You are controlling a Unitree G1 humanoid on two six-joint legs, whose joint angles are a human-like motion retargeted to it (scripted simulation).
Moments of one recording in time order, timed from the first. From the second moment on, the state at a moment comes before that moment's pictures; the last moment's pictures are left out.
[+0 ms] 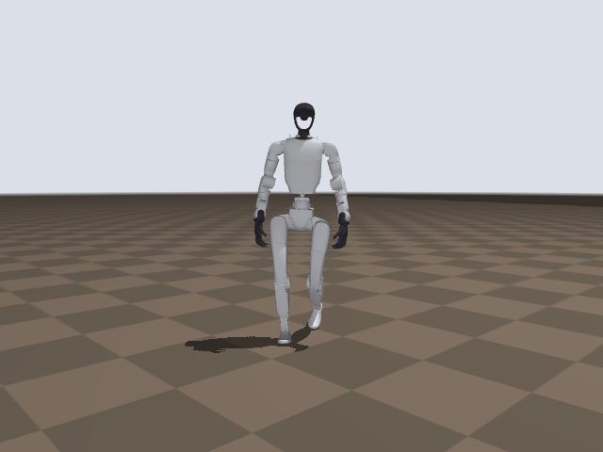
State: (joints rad) left arm -0.03 0.28 -0.29 1.20 0.10 -0.08 -0.19; right arm -0.08 -0.25 0.26 1.20 -0.02 -0.02 0.14; waist 0.04 0.03 -0.02; left_leg -0.01 -0.07 -0.09 0.82 -0.41 -0.06; right_leg -0.33 0.12 -0.02 0.51 -0.47 -0.02
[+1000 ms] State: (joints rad) left arm -0.06 0.31 -0.29 1.17 0.08 -0.05 -0.10; right arm -0.11 -0.20 0.27 1.20 0.00 -0.03 0.14; waist -0.01 -0.22 0.06; left_leg 0.02 -0.34 0.03 0.09 -0.36 0.15; right_leg -0.42 -0.27 0.06 1.21 -0.56 0.06
